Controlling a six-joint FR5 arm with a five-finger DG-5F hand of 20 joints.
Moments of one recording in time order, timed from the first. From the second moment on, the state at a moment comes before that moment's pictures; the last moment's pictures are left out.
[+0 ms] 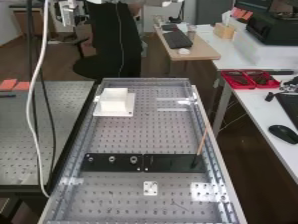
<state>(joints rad) 1.56 -1.57 -1.64 -3.09 -1.54 -0.67</state>
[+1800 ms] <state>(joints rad) 1.48 -1.96 -1.84 -2.63 -1.25 -0.51</state>
